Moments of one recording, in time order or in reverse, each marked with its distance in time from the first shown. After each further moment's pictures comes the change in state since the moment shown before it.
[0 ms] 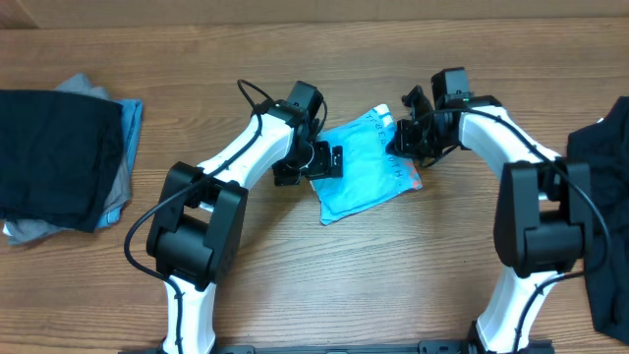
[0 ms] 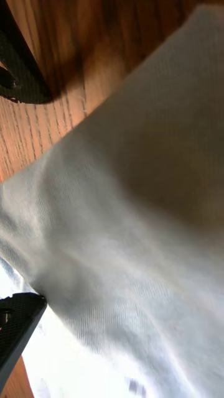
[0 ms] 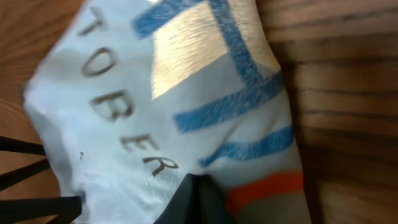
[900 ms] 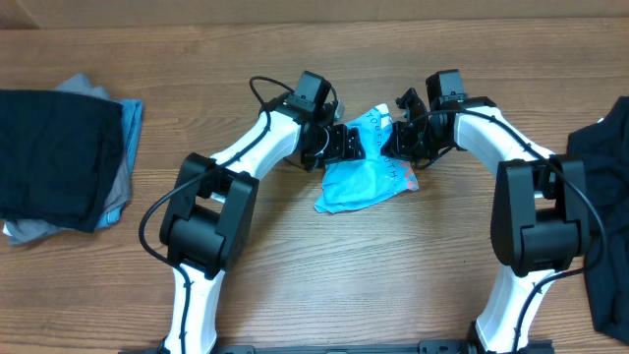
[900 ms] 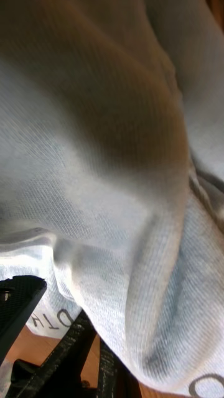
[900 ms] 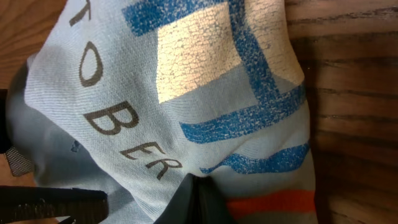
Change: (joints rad) left arm -0.013 0.103 0.058 0.245 0.218 -0.026; right arm 0.017 0.009 0.000 0.006 -0.019 -0.009
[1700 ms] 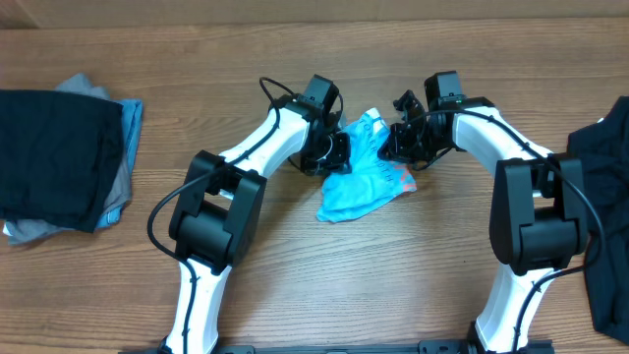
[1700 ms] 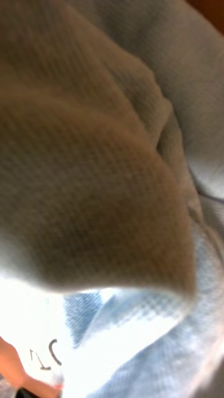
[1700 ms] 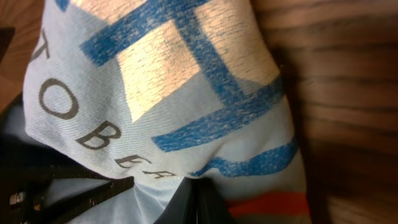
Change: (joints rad) left arm -0.018 0.037 0.083 -0.218 -0.071 0.034; right arm 0.000 0.010 0.000 -0.014 -0.041 0.000
